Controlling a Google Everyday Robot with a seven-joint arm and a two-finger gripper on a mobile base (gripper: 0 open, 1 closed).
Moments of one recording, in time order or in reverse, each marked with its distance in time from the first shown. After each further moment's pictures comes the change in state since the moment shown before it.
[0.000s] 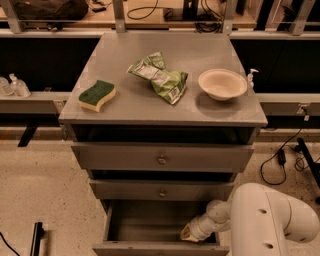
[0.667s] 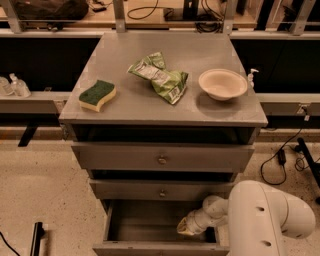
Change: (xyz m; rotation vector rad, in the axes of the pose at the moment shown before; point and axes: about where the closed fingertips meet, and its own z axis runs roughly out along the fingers) arm -0.018 -0.024 0.000 0.053 -0.008 0.009
